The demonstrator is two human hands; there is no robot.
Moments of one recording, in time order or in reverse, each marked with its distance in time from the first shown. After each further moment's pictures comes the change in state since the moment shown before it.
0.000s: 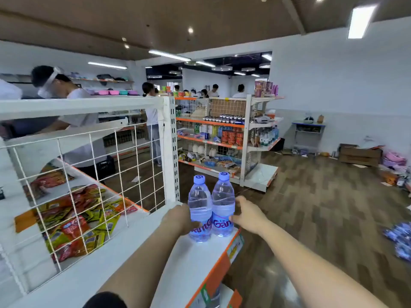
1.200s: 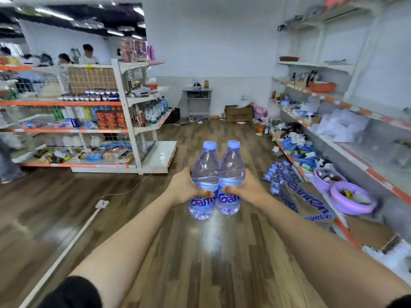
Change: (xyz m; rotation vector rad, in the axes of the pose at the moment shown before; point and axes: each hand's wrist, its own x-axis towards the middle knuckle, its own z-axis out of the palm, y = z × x) left_hand 0.306 0.427 0.104 -0.613 -0.237 0.520; right_hand 0.130 0.388 -0.231 0.487 0.436 0.274
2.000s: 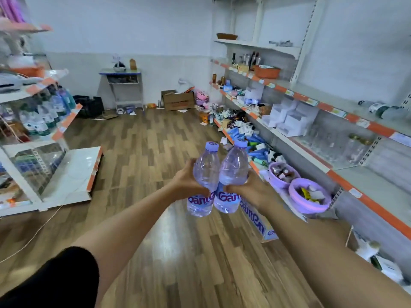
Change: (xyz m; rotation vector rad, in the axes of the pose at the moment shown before) left_hand 0.538 0.026 0.178 -0.157 -0.386 0.192; right_hand 0.382 0.159 -0.185 0.029 0.274 0.267
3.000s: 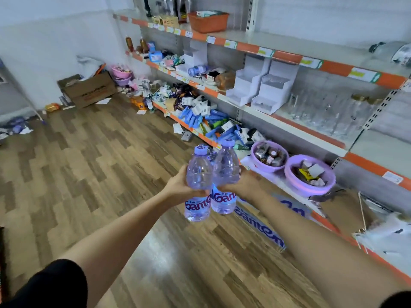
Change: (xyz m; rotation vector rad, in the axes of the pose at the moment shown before) left_hand 0.570 -0.099 -0.010 -0.085 -0.500 -0.094; right_hand 0.526 0.126 -0.028 -0.008 0.328 0.421
